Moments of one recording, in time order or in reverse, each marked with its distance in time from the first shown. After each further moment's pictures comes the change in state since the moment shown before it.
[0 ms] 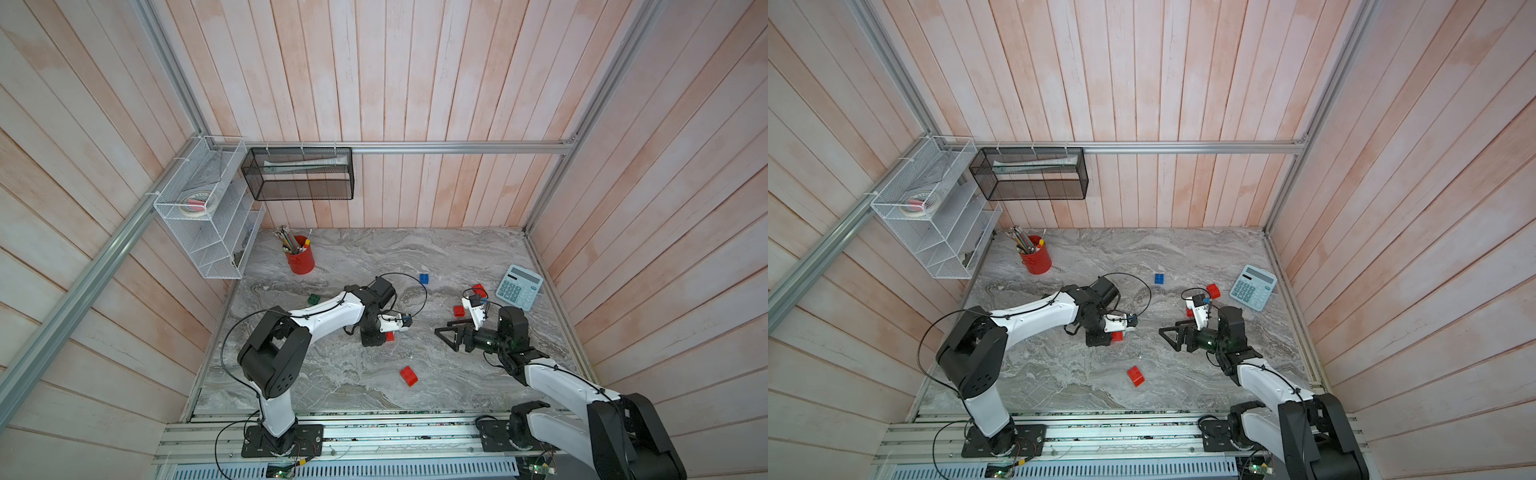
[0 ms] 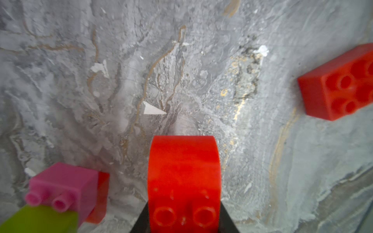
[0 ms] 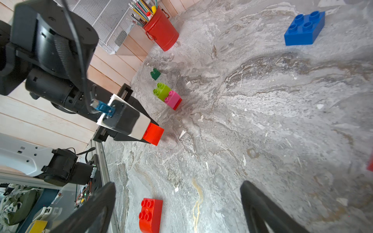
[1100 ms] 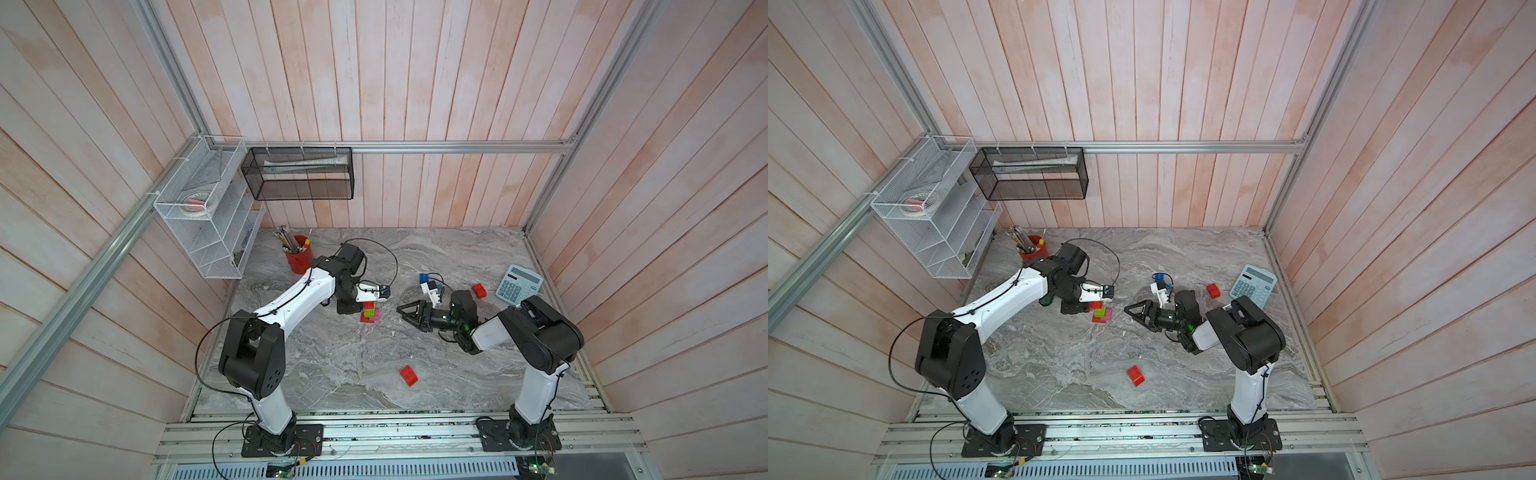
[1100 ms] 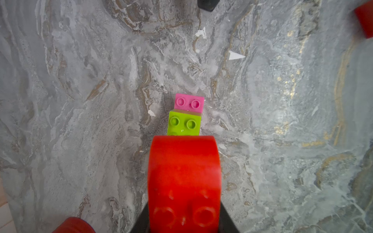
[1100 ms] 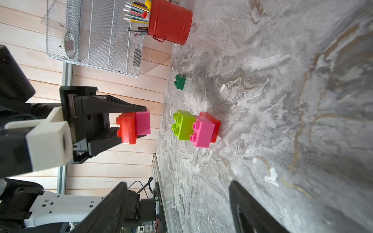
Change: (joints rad) left arm 0.238 -0.034 0.186 -0.123 0.003 0.363; right arm 0.276 0.772 0.316 0.663 0.012 0.729
